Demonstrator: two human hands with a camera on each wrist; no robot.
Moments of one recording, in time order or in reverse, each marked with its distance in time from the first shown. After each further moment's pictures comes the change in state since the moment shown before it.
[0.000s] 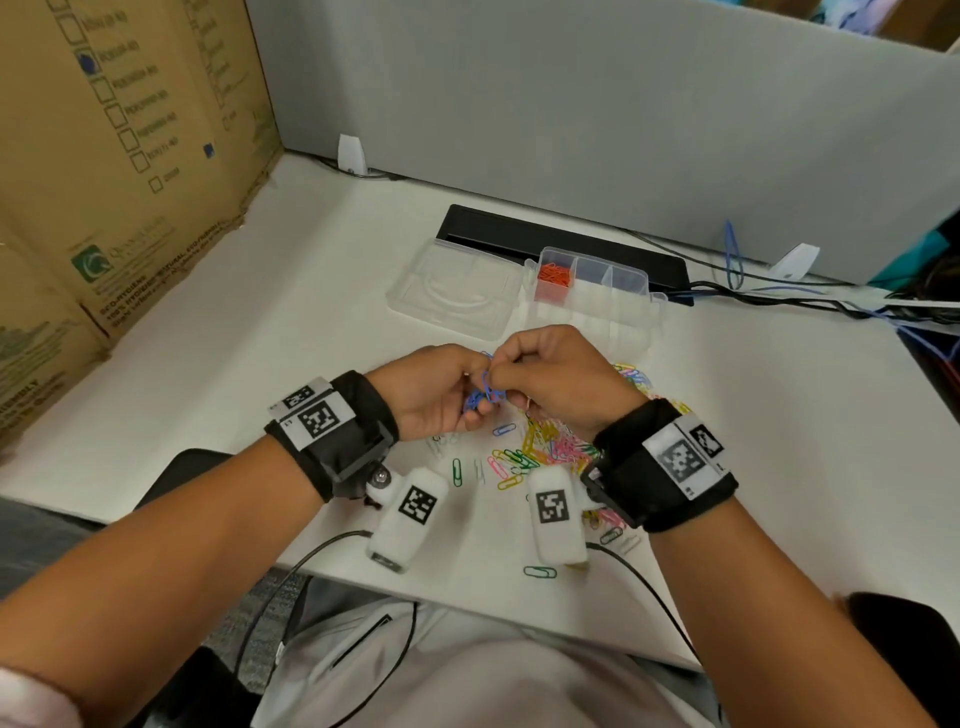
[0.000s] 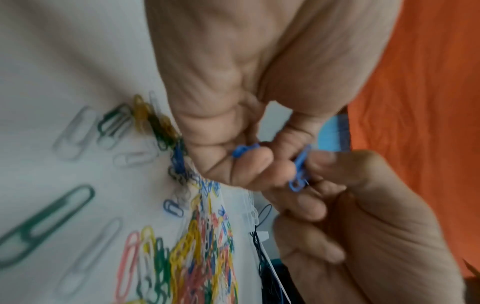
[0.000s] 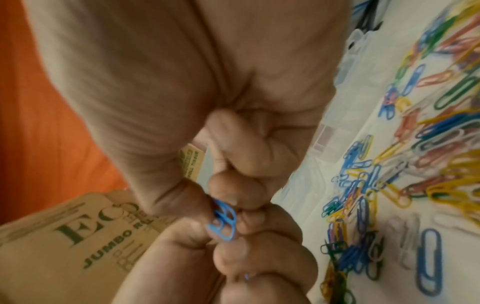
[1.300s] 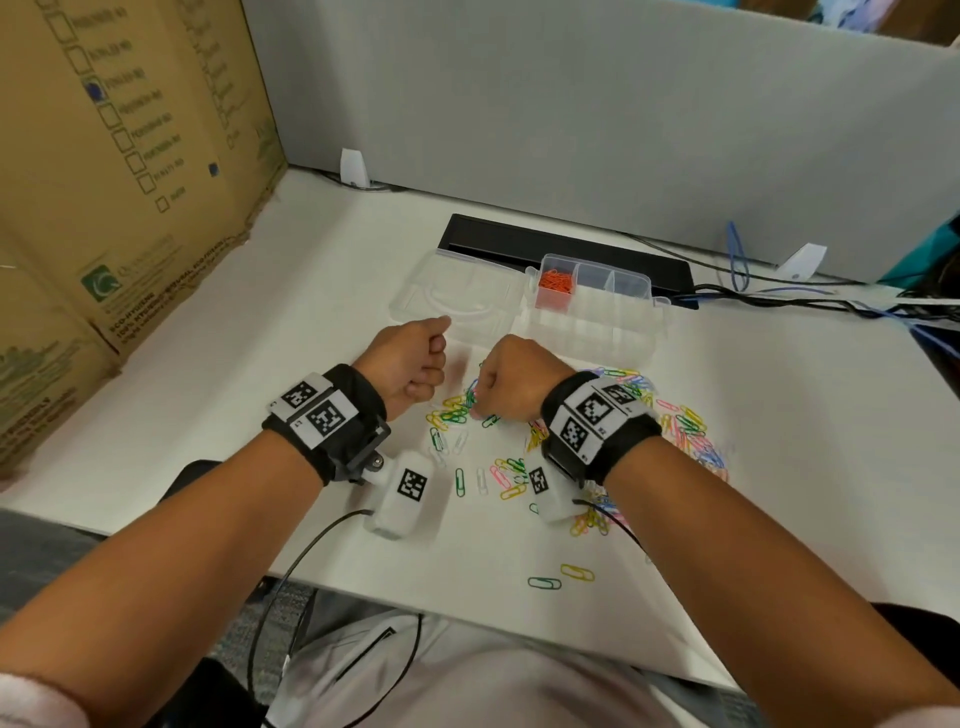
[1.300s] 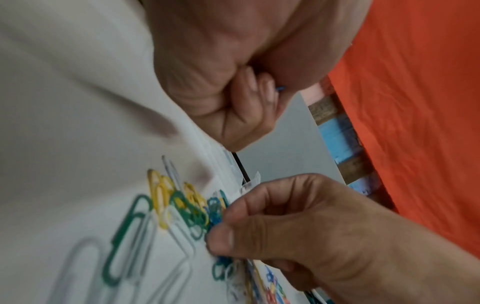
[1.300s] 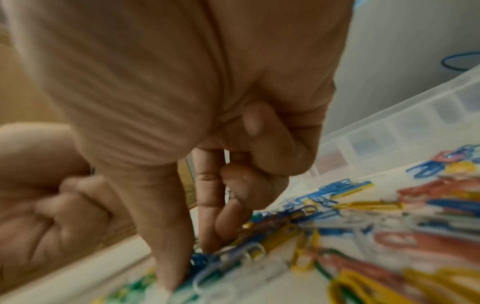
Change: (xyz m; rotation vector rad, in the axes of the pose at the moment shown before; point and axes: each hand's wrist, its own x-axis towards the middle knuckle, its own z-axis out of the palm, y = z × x) left_hand 0.009 0.015 -0.027 -0.031 0.437 0.147; right_hand 0.064 0.022 0.010 -0.810 -0.079 0.007
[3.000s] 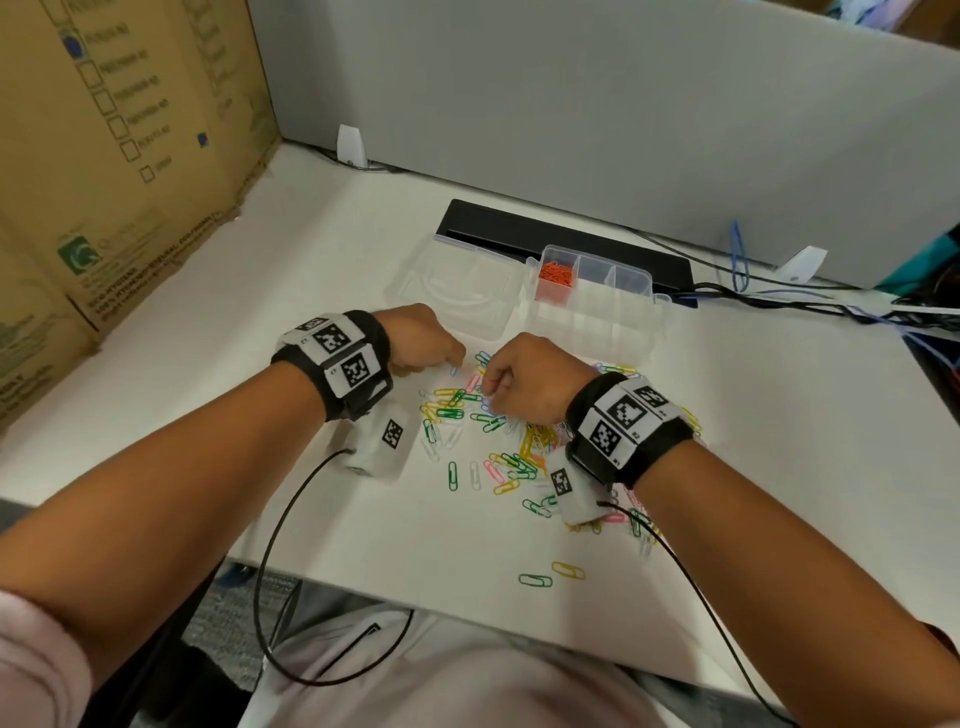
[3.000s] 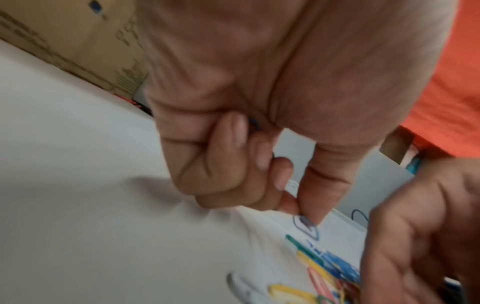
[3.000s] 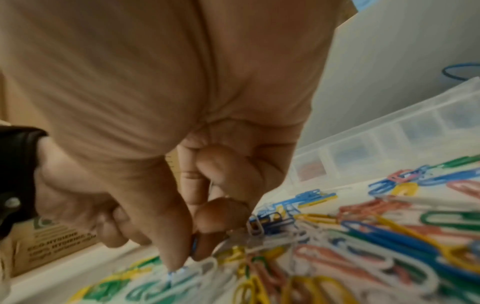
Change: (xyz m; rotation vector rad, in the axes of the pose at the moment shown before) left_hand 0.036 0.021 -0.001 1.018 -0.093 -0.041; right_hand -0.012 0.012 -0.007 0.034 -0.046 -0.076
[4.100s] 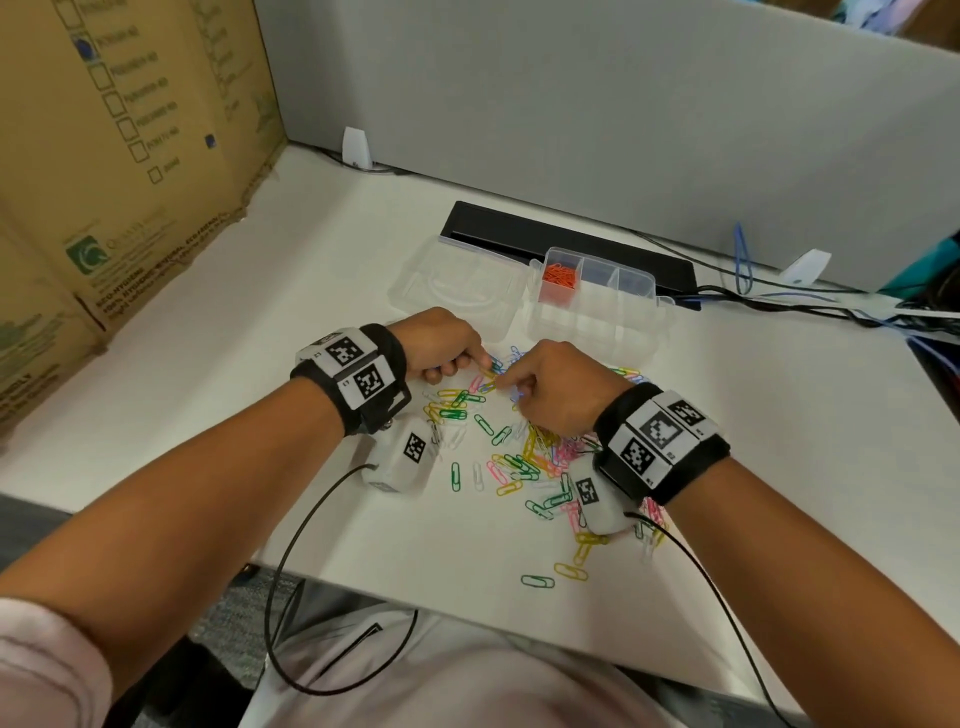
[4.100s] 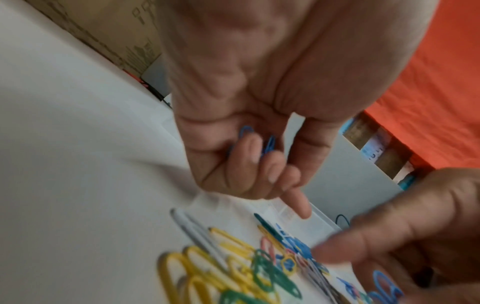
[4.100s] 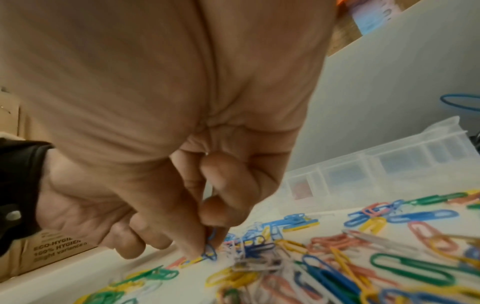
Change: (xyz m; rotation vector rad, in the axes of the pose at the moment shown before) left_hand -0.002 0.009 0.017 -0.354 -0.036 0.047; right_hand -0.020 0.007 -0.009 -0.090 0.010 -0.029
